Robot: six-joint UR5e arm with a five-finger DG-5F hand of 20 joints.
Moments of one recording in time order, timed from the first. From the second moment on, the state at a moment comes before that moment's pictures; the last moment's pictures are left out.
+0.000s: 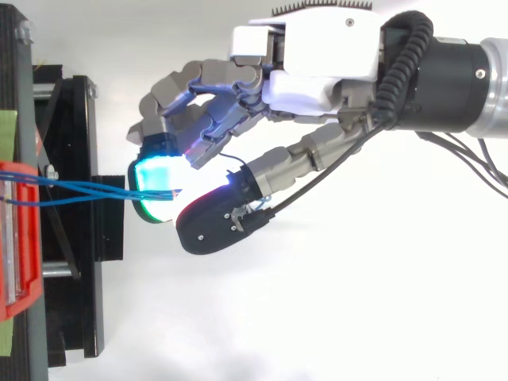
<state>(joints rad) 0.03 -2.29 -1.16 -2.88 -1.49 0.03</state>
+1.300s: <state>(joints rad) 0.03 -2.29 -1.16 -2.88 -1.49 0.03</state>
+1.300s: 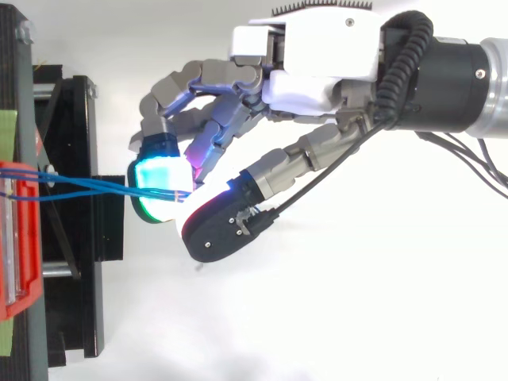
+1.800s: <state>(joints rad) 0.03 -2.29 -1.16 -2.88 -1.49 0.03</state>
